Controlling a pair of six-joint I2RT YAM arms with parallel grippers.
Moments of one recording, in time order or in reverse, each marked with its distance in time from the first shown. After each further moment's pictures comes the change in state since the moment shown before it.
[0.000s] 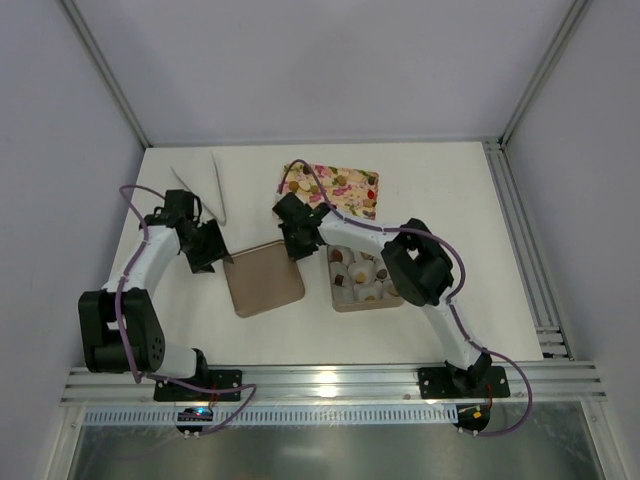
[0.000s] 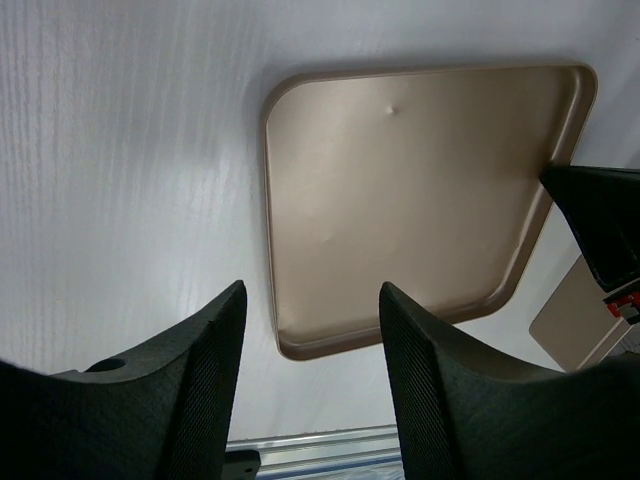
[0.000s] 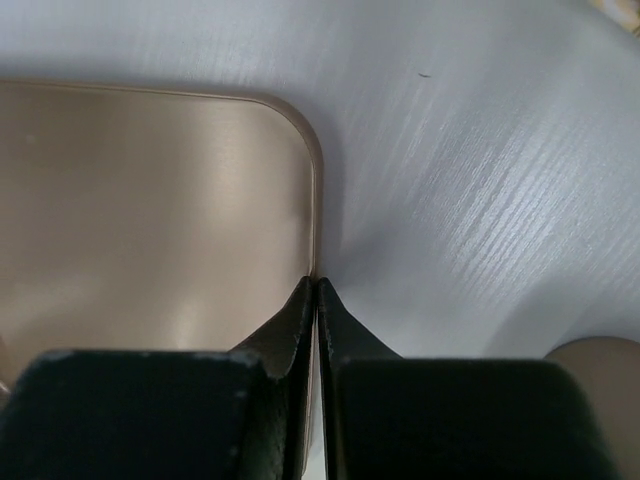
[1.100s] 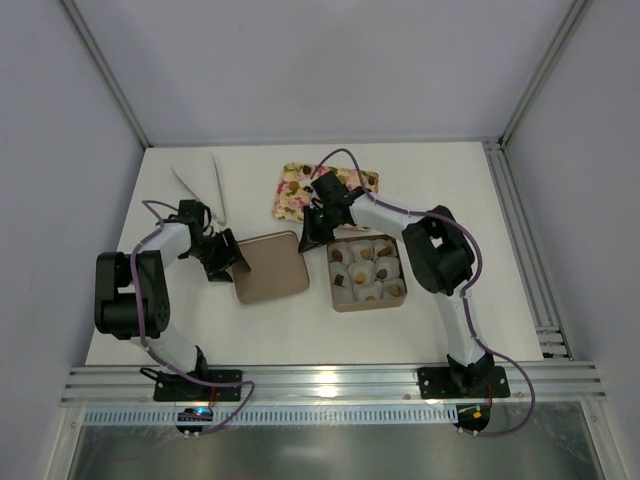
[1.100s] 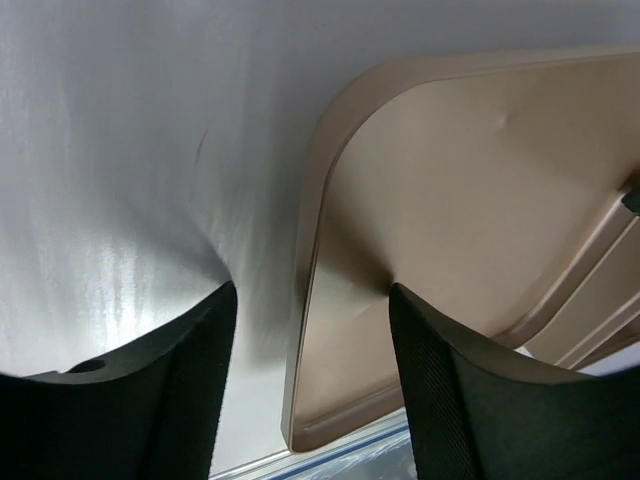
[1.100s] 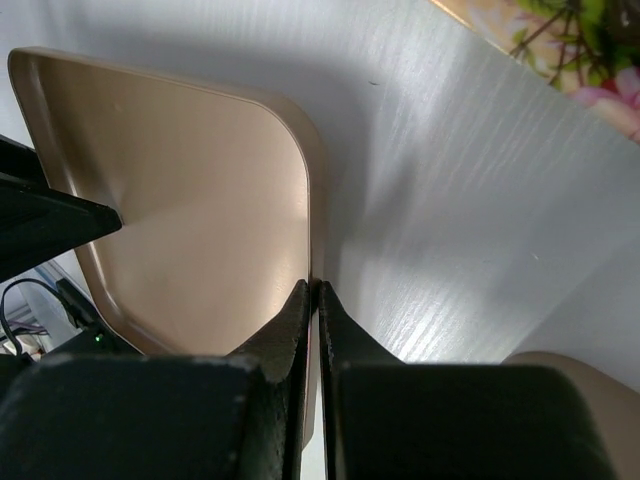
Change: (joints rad) left arm 0.001 0.225 -0.066 0.164 0.196 -0.030; right arm -0.200 -0.055 -0.108 0.104 -0.485 0.057
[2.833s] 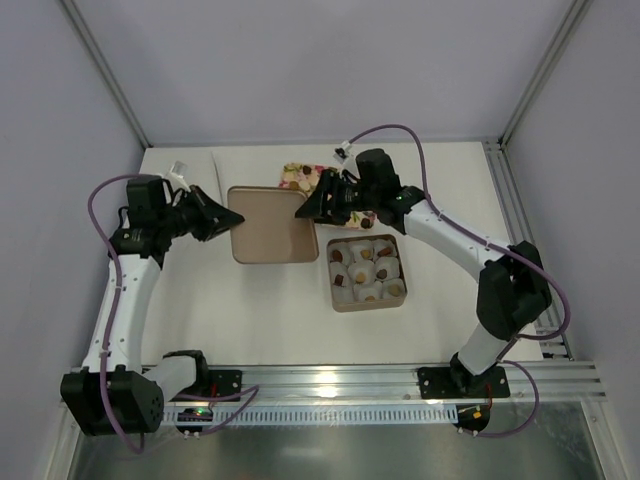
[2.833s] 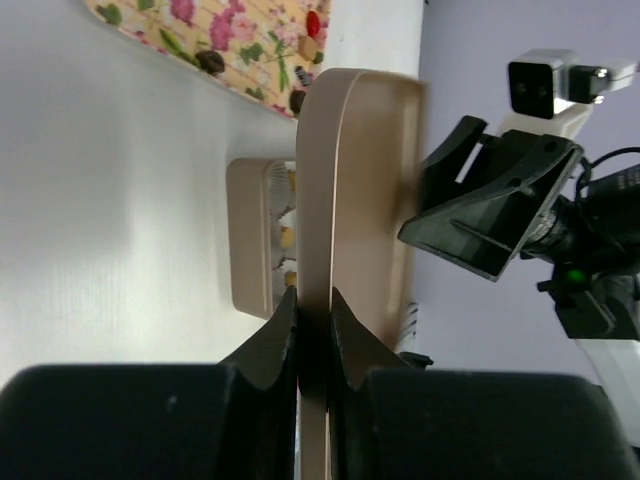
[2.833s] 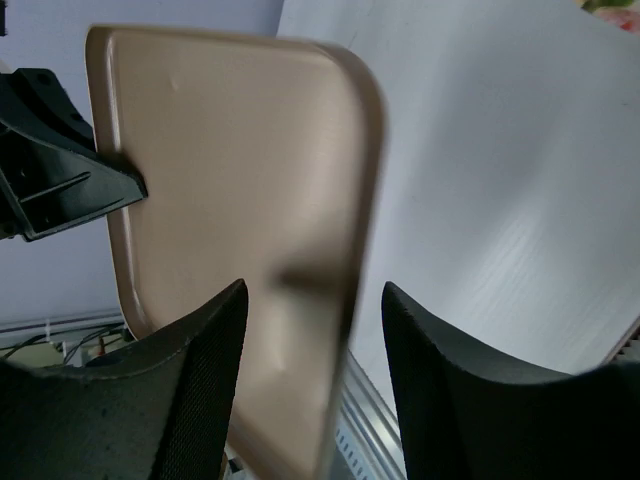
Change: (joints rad) left arm 0.016 -0.533 0.150 0.023 0.291 -0.290; right arm -0.068 -0.507 -0.296 0.295 -0.149 0.230
